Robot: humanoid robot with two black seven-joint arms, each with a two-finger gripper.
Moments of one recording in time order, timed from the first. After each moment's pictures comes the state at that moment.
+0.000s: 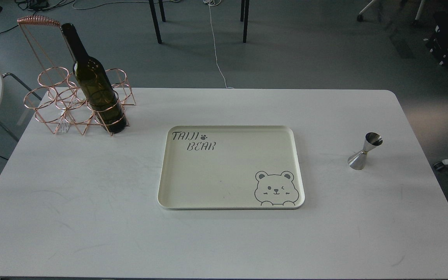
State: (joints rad) left arm -0.97 0.87 -0.50 -0.86 0.62 0.01 -0.33; right arm 0.92 -0.79 0.48 0.88 -0.15 0.05 0.49
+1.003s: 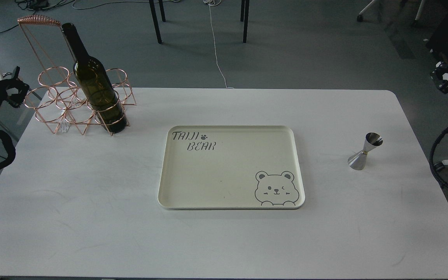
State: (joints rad) left arm -0.69 0.60 -0.72 -0.53 -0.50 -0.45 -0.30; right arm 0.79 -0.62 0.60 0.58 0.36 0.32 0.35
